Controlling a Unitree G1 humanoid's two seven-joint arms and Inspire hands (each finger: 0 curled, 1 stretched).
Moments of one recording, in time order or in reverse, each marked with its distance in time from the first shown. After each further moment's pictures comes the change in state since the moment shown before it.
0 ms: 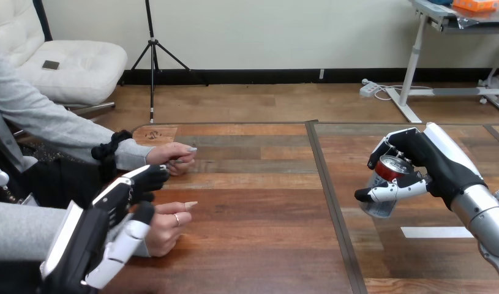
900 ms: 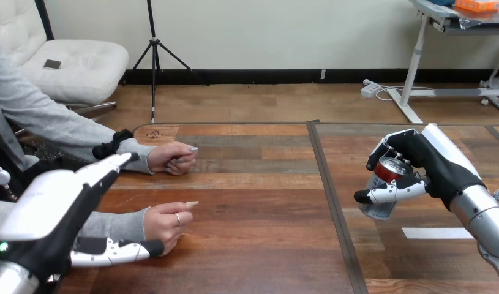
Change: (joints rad) left arm -0.076 0.290 0.059 -0.099 0.526 0.132 0.189; right arm 0.000 0.000 0.003 0.001 -0.014 -0.001 0.000
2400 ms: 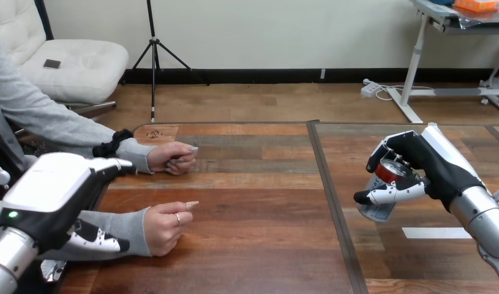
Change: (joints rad) left arm -0.230 0.190 -0.204 0.318 0.151 0.008 0.141; right arm 0.000 0.000 0.004 0.008 0.009 0.000 0.004
